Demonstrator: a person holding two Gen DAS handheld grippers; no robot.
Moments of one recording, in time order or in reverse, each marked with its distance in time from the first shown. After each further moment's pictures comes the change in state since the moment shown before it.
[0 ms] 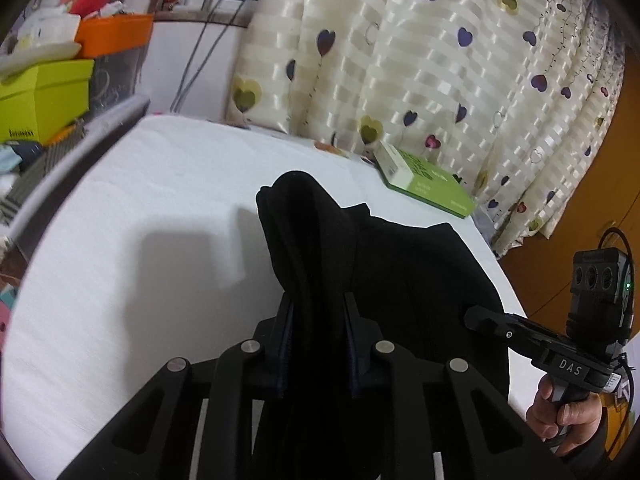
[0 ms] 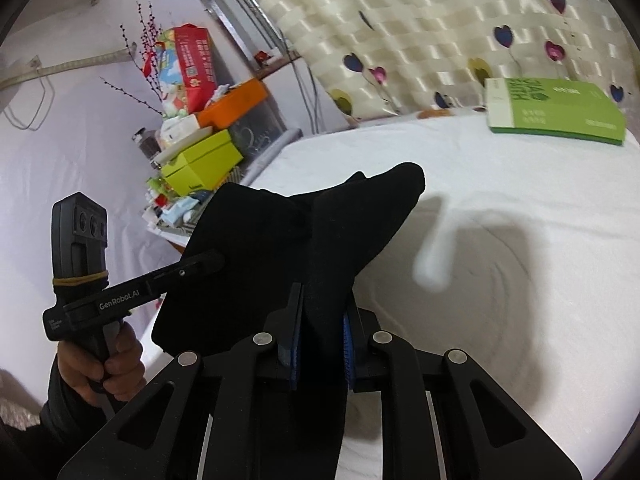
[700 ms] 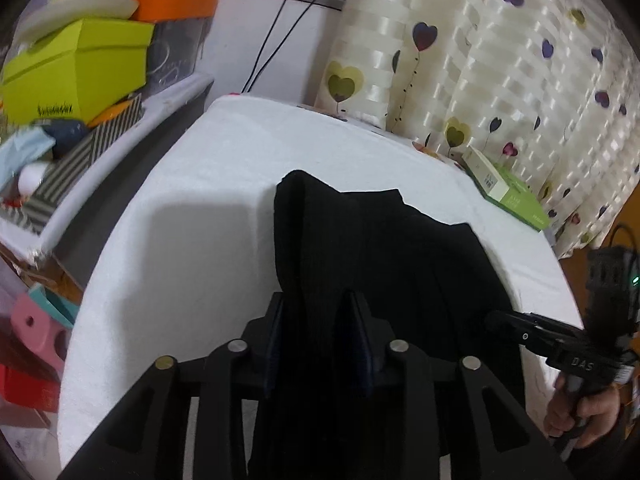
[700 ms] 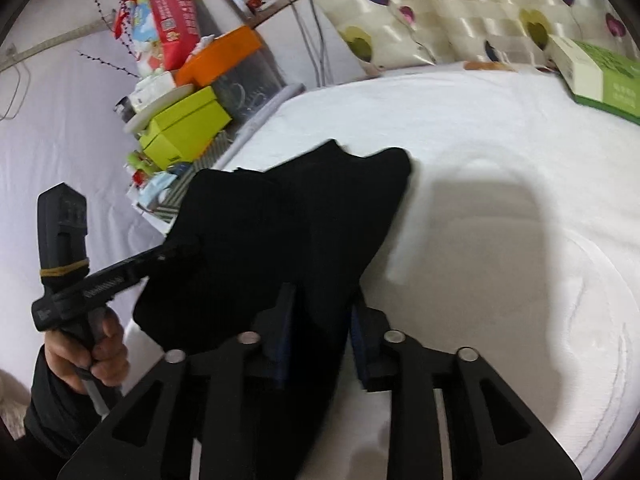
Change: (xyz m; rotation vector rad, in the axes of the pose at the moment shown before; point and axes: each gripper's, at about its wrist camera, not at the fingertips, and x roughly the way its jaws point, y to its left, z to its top) left arm 0.035 0.115 0.018 -0.060 0.049 0.124; right arm 0.123 0.003 0.020 0.008 0.149 -0.001
